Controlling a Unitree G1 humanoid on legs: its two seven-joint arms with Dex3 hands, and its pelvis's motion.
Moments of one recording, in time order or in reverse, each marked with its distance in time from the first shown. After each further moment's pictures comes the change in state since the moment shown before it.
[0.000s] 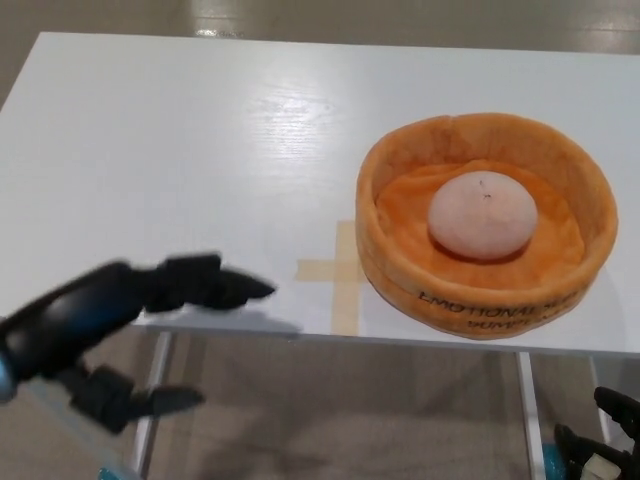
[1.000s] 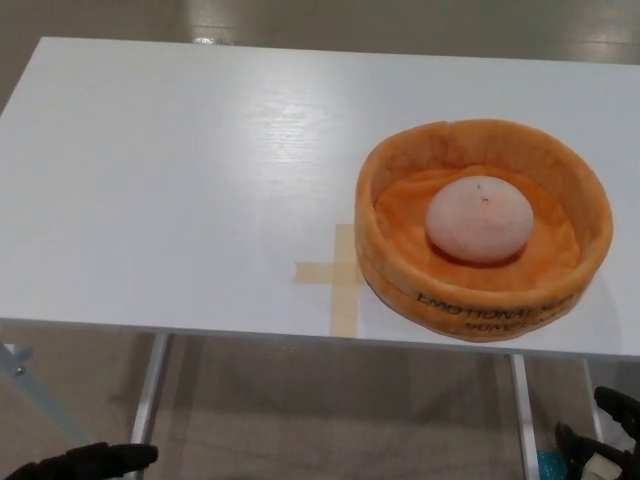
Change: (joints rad) left_arm -0.051 -0.209 0.099 1.042 -0.047 0.027 0.044; right_arm 0.000 -0.002 -0.001 0.001 -0.001 0.000 0.000
